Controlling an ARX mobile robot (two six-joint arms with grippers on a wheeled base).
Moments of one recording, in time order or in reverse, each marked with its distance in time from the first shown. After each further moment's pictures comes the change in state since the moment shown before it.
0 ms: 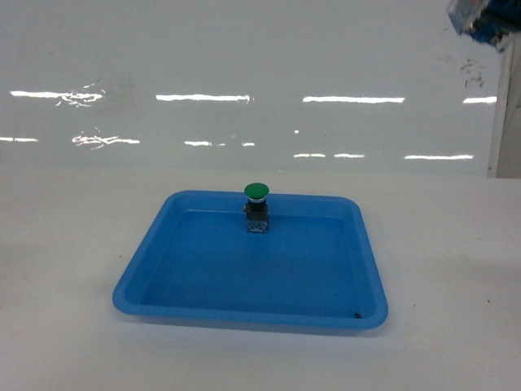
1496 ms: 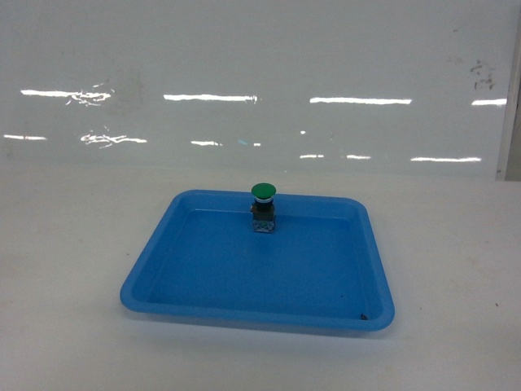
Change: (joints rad) left arm 0.170 -0.248 -0.017 -0.116 0.207 -0.038; right arm 0.106 -0.427 -0.217 -0.217 0.130 0.034
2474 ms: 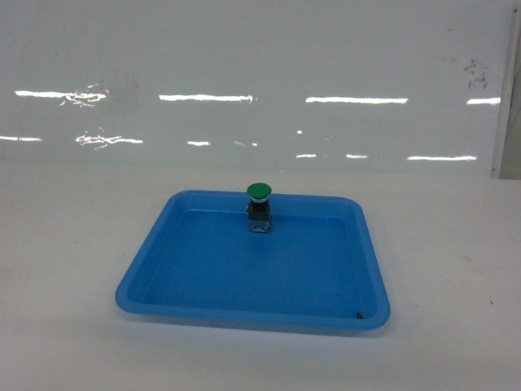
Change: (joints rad) left arm 0.072 -0.034 -0.029 -0.039 0.093 -0.023; right arm -0.424 -0.103 -0.076 -0.024 -0.114 -0.134
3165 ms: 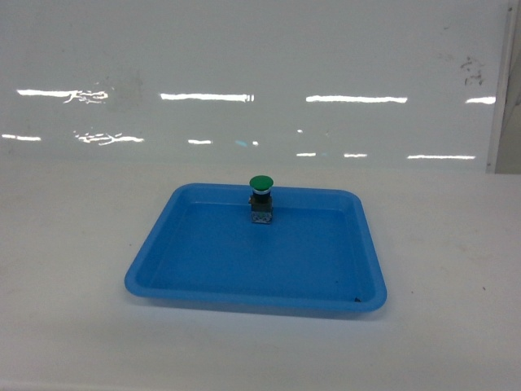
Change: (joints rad) left arm 0.000 0.001 0.000 0.002 0.000 0.000; right arm 0.006 0.005 0.000 0.000 -0.005 0.014
